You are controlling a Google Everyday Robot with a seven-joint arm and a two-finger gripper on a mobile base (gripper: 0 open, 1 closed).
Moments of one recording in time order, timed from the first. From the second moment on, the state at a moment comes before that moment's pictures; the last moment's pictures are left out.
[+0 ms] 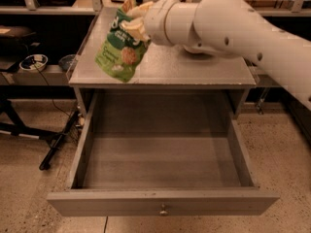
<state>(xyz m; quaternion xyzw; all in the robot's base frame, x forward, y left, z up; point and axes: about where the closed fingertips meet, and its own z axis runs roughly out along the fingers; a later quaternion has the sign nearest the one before) 0.669 0.054 1.014 -0.49 0.59 0.07 0.64</state>
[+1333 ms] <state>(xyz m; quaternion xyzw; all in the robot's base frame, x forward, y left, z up) 0.738 0.059 0.965 -0.51 0.60 0.07 0.61</state>
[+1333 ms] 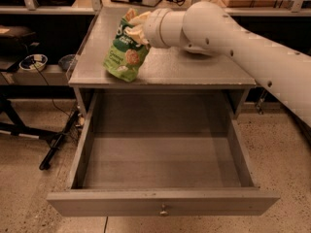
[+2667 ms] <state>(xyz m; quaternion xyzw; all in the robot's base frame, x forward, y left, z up) 0.743 0.057 0.948 -0.51 0.61 0.06 0.60</state>
